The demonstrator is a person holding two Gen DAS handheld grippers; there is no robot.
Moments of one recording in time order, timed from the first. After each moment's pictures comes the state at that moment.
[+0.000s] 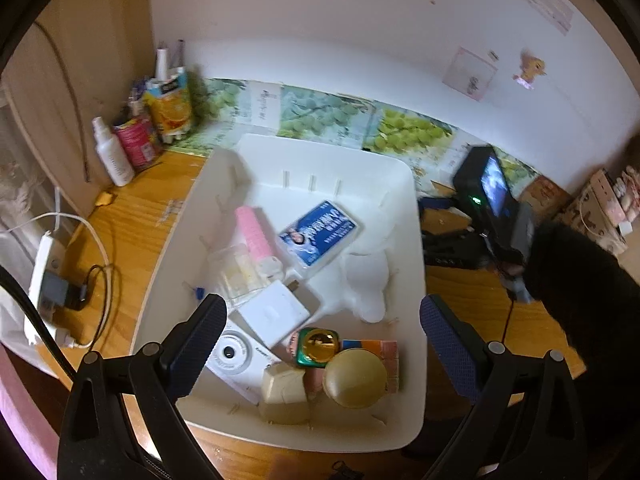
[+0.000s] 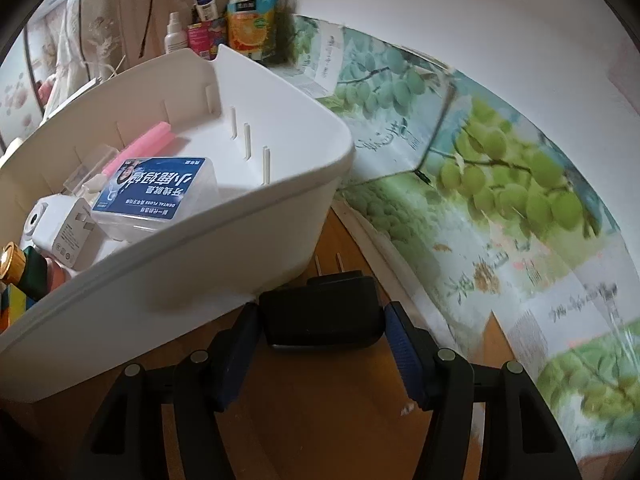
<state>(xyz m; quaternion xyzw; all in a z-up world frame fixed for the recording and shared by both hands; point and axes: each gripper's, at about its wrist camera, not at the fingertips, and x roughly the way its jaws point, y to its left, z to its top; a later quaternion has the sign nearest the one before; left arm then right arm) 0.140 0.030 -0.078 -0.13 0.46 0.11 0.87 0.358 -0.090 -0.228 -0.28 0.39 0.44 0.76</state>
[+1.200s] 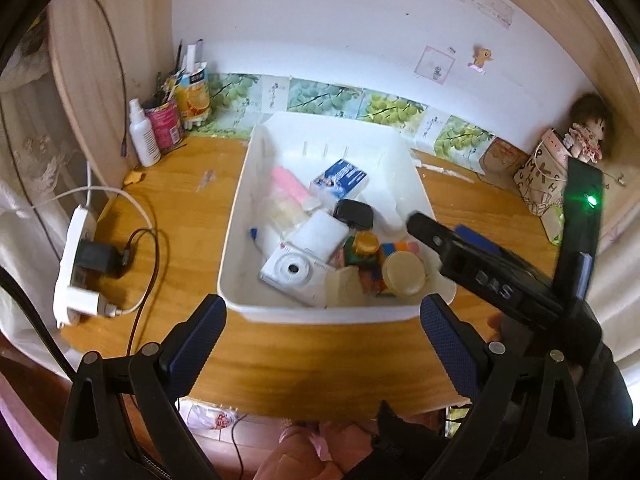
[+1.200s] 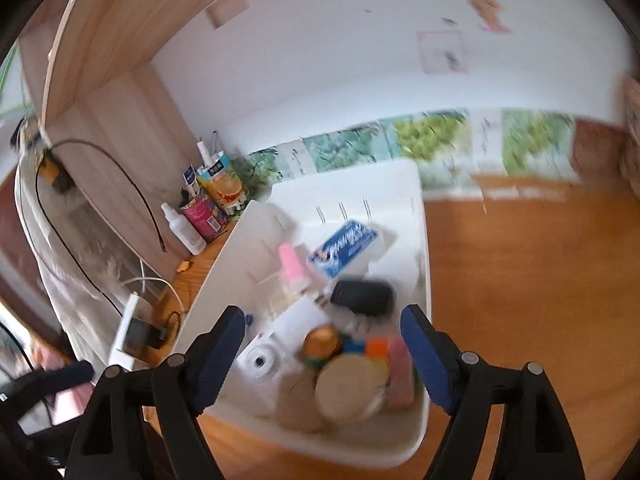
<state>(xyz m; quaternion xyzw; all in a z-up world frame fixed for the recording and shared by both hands) 0.014 0.077 -0.066 -0.11 0.46 0.02 0.88 0.115 -0.080 -0.109 0.11 0.42 0.22 0.87</state>
